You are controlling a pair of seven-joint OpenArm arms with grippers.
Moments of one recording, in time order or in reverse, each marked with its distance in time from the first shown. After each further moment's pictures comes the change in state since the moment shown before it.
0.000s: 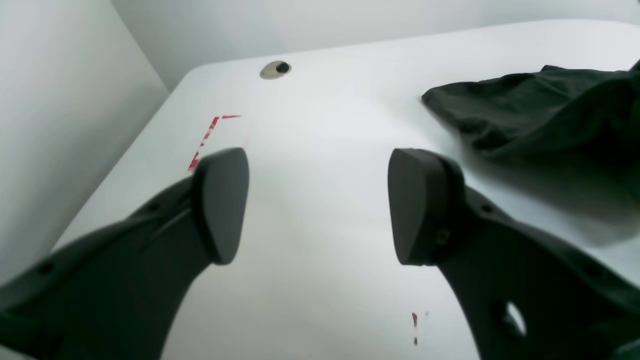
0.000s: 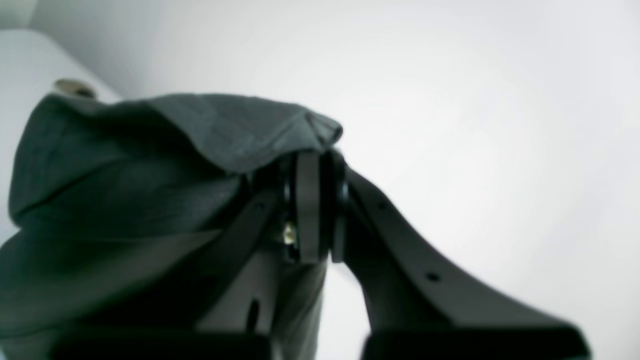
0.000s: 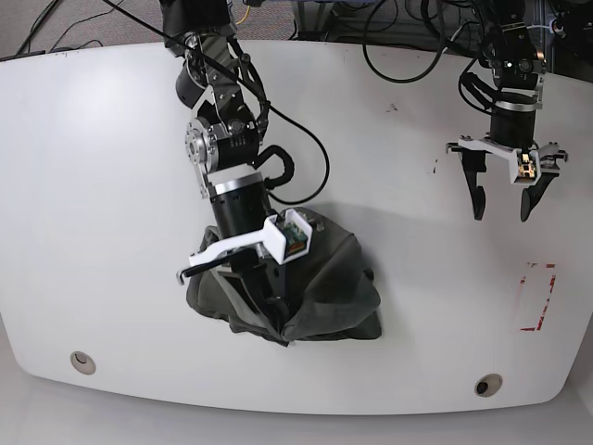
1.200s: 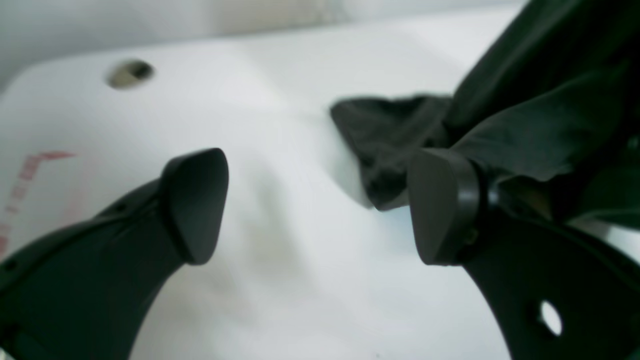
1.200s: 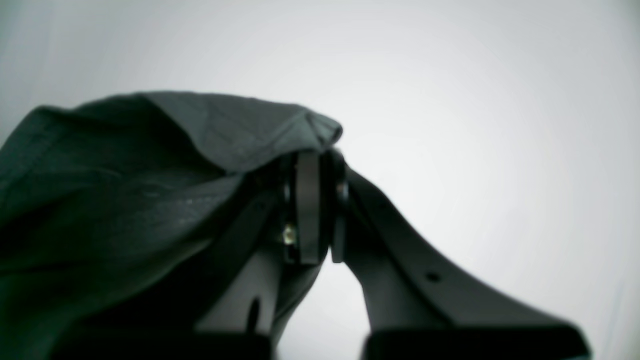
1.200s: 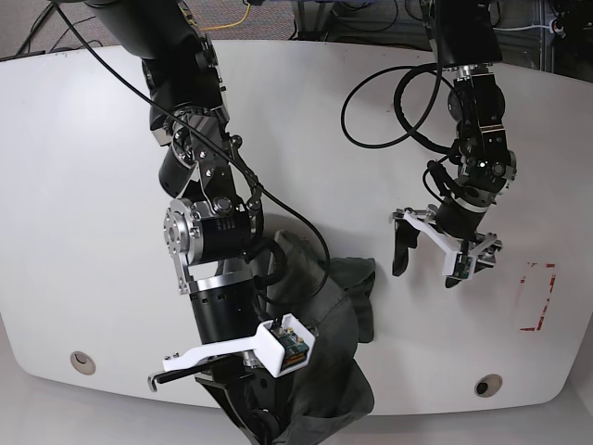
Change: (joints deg) left arm -25.1 0.8 11.4 -20.0 -2.6 -8.7 17.2; right arm 22.1 0.3 0.0 -0.7 0.3 4.3 -10.6
